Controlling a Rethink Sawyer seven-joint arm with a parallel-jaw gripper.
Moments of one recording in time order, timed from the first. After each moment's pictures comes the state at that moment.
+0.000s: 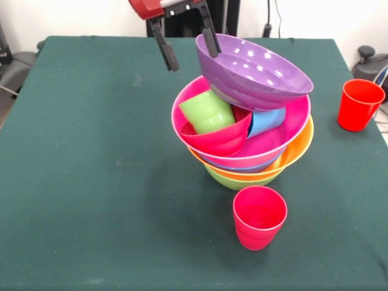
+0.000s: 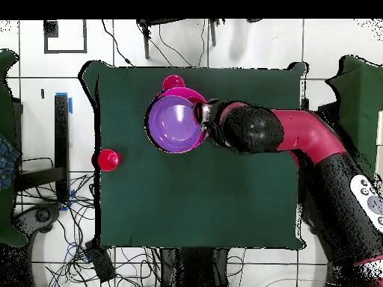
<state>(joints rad) -0.94 -0.71 0.91 1.69 -0.36 0.63 1.69</state>
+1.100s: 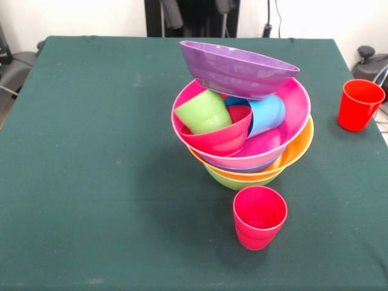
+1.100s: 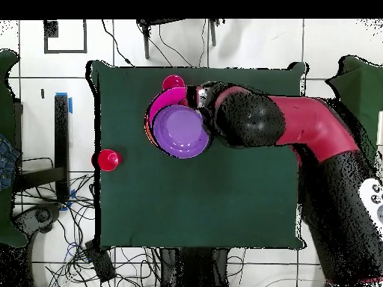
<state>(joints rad) -0.87 -0.85 0.87 1.66 -0.27 0.63 1.69</state>
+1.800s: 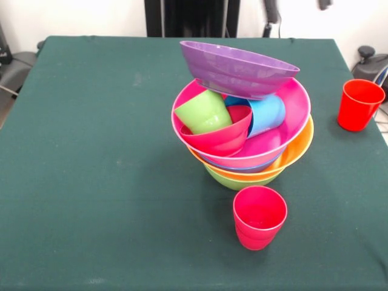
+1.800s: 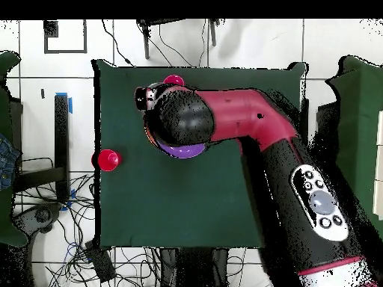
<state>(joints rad) -0.63 -0.89 0.74 1.65 -0.23 0.63 1.80</state>
